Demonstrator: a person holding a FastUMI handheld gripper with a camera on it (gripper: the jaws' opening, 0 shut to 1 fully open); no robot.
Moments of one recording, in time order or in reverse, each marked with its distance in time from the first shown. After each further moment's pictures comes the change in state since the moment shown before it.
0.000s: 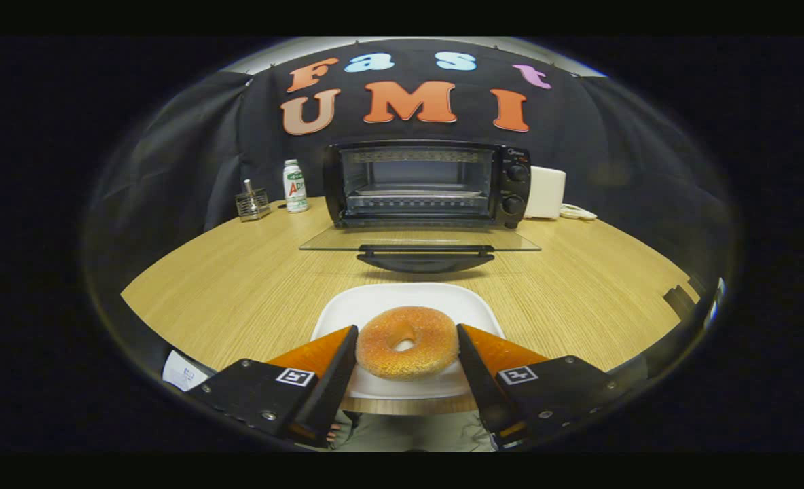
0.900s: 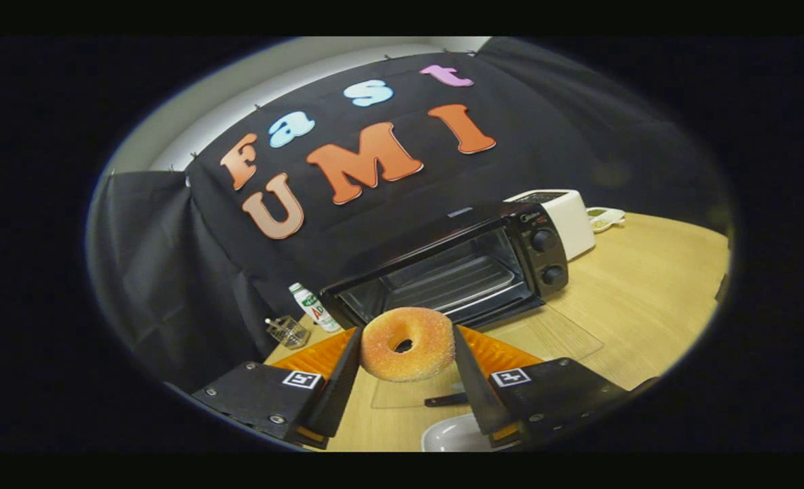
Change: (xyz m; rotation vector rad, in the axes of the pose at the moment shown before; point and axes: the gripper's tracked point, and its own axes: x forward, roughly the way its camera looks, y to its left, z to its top) arm 0.060 0.011 0.208 0.491 -0.238 0.156
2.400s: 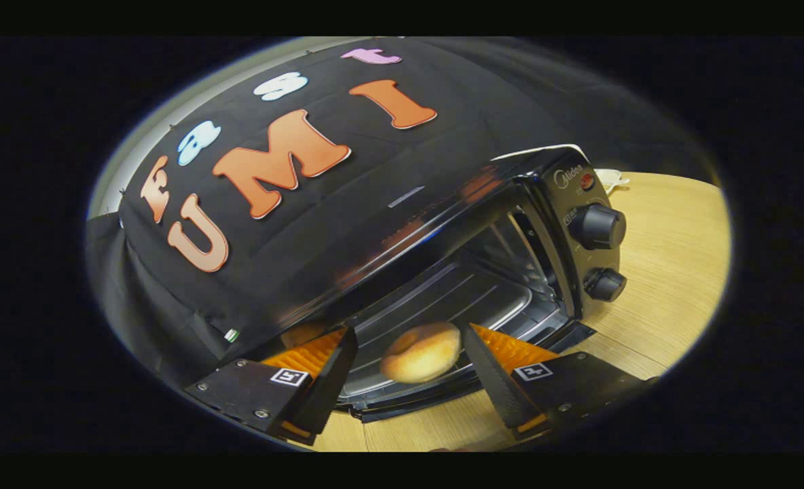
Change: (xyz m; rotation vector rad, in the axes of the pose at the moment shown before) arm 0.147 -0.041 0.006 0.177 0.047 -0.151
